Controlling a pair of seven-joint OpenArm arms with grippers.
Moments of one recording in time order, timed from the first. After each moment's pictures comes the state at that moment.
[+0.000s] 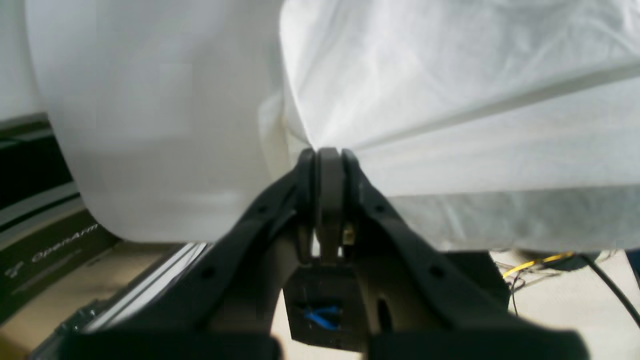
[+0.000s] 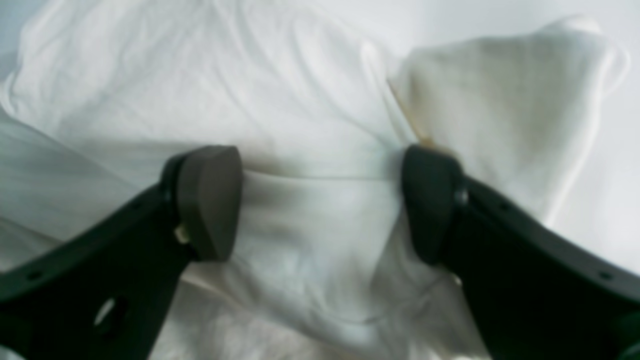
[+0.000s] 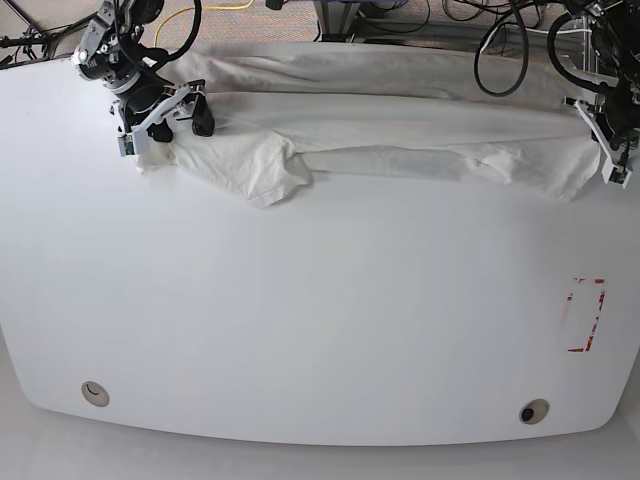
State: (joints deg) left arm 14.2 -18.9 -41.5 110.1 -21.6 -42.8 82.5; right arm -20.8 1.8 34.7 96.4 29.3 41.6 -52.9
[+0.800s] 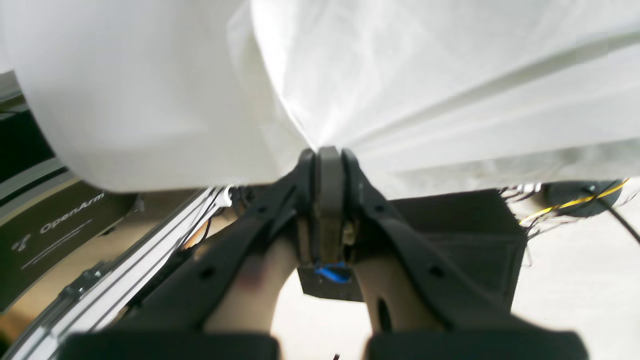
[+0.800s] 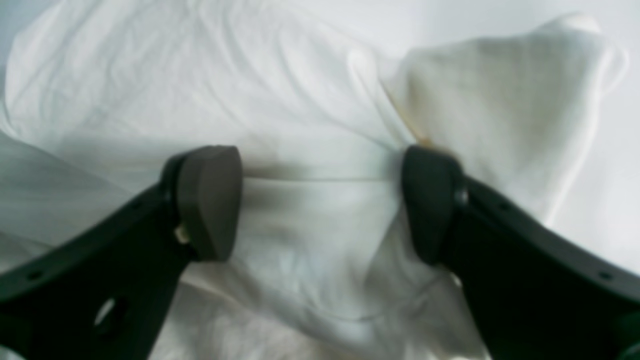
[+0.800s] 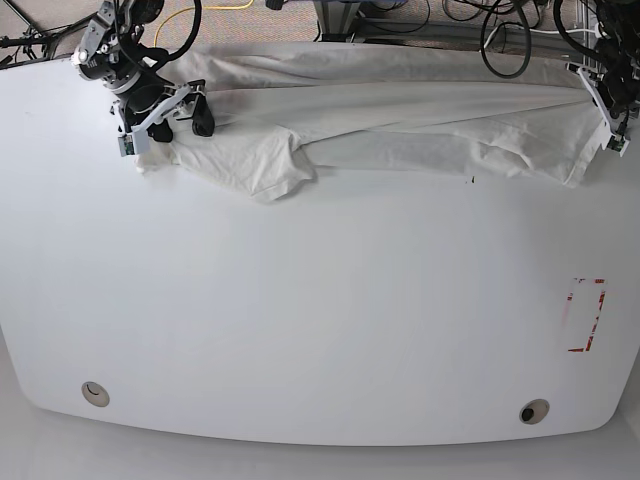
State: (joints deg) left arm 23.7 -21.4 -41.5 110.0 -22.0 -42.8 80.9; right arm -20.9 1.8 34.7 96.4 29.3 41.6 -52.8
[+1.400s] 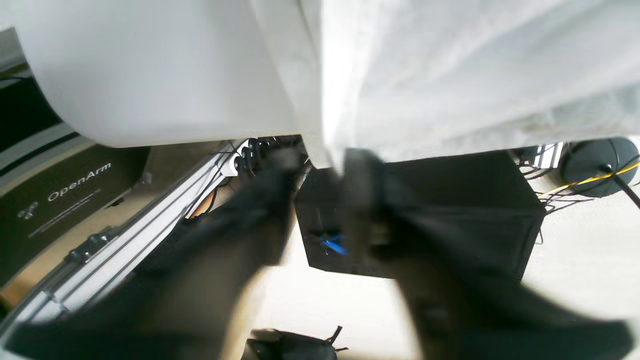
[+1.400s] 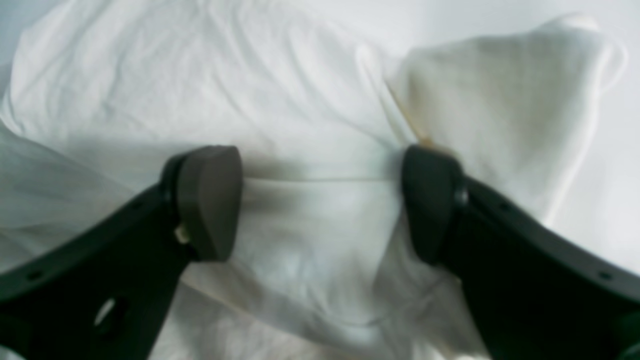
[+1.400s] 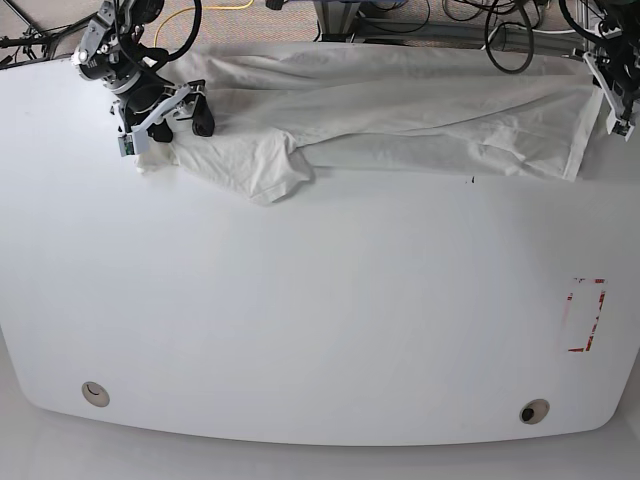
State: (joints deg) left arm 27.2 -21.7 -43.1 110.0 -20.7 -42.8 81.0; right arm -20.8 1.8 34.7 96.5 29.3 41.6 -52.8
